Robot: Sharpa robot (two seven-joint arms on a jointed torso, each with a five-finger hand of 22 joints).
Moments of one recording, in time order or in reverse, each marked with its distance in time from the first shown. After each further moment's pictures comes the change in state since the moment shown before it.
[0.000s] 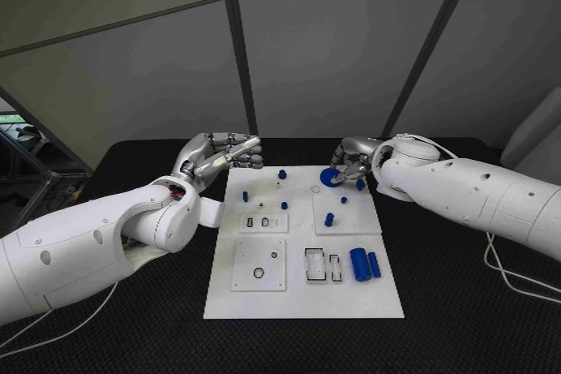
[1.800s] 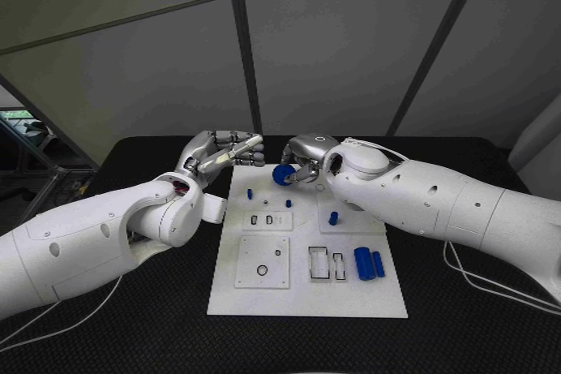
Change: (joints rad) left arm 0.000 0.002 0.000 -0.022 0.000 0.003 -0.008; left_hand 0.000 0.000 -0.003 -0.003 0.000 0.000 0.000 -0.004 0.000 0.000 0.000 0.000 0.000 0.000 0.000 0.000 0.000 0.000 0.000 0.000 0.000 -0.001; right arm -0.010 0.167 -0.002 0.074 -0.185 -0.136 -0.014; right_hand 0.000 -0.001 0.013 -0.014 0.006 0.015 0.001 -0.015 -0.007 0.000 0.000 0.000 0.000 0.000 0.000 0.000 0.000 0.000 0.000 0.000 0.004 0.000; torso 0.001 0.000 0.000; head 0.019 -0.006
